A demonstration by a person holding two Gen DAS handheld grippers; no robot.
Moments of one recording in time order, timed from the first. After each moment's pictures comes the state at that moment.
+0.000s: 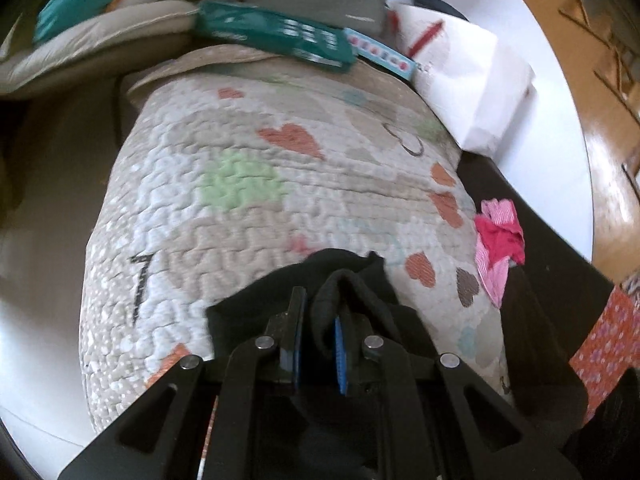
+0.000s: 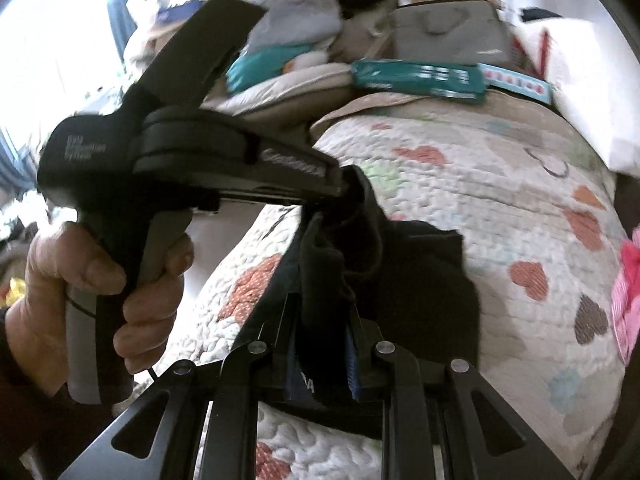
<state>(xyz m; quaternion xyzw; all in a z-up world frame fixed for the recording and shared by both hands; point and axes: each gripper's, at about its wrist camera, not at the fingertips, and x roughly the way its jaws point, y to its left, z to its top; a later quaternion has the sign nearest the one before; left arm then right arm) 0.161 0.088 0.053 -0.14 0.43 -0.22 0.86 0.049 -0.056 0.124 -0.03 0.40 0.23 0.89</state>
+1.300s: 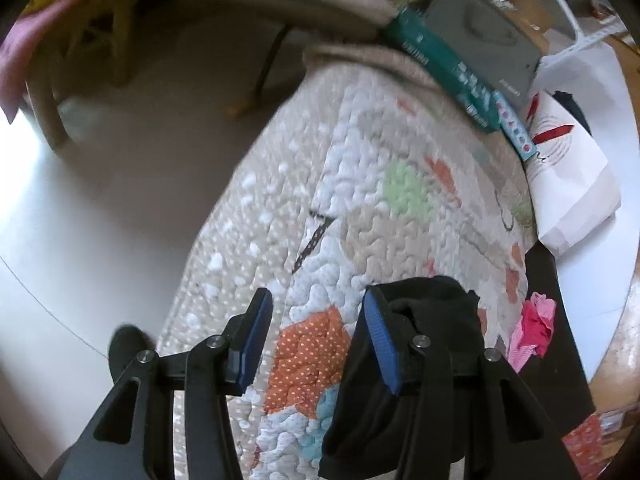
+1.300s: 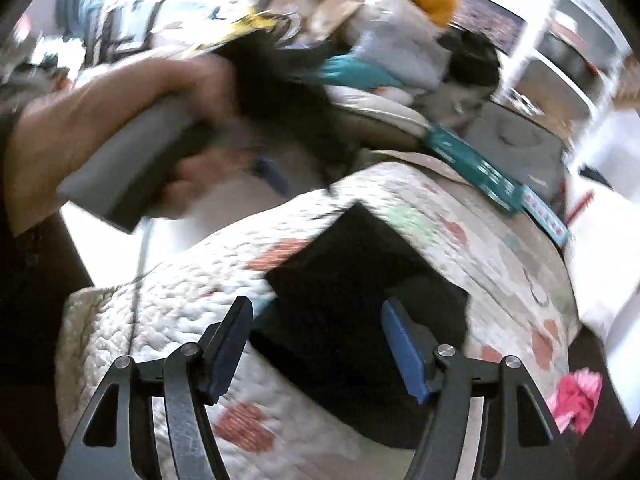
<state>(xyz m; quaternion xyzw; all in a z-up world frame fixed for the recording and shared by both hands) 0.132 0.196 0.037 -0.28 0.47 -0.04 0.84 -0.019 -0.016 0.123 -0.25 0.30 0.26 0.88</state>
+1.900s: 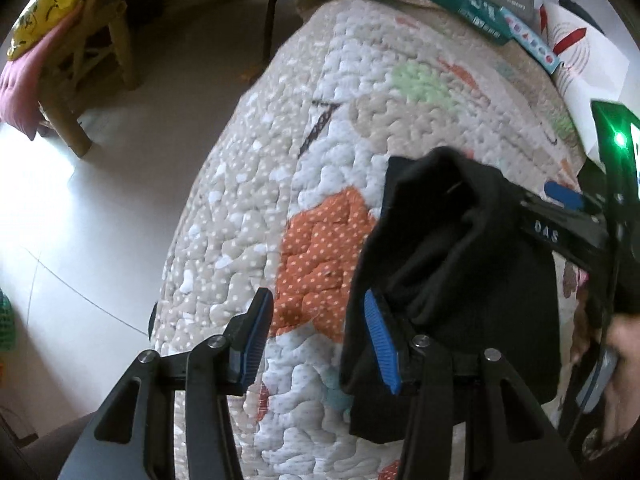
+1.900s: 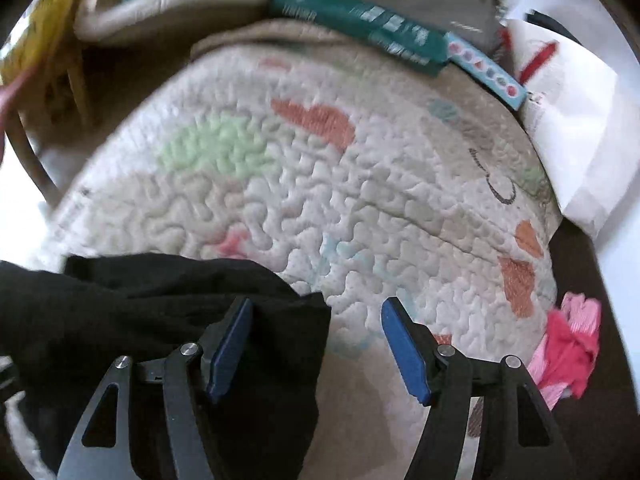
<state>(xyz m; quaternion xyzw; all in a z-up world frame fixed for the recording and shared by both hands) 0.100 0.139 -0.014 -0.16 0.55 0.00 0.82 0.213 -0.067 0.064 -0.21 0.50 0.05 0.84</state>
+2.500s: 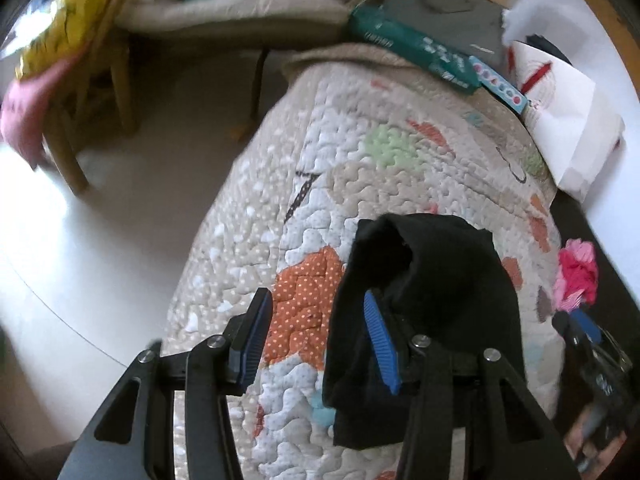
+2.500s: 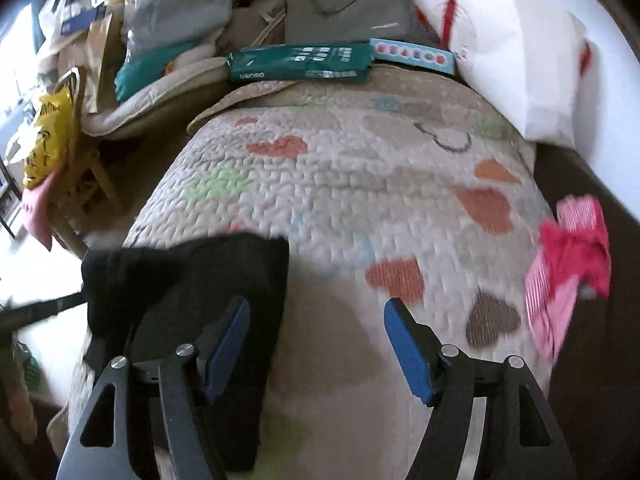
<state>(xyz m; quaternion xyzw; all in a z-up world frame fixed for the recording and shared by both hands) 0.073 0.137 0.030 -0.15 0.44 -0.01 0.89 0.110 -0.163 0.114 -0.02 0.44 0.08 0.90</state>
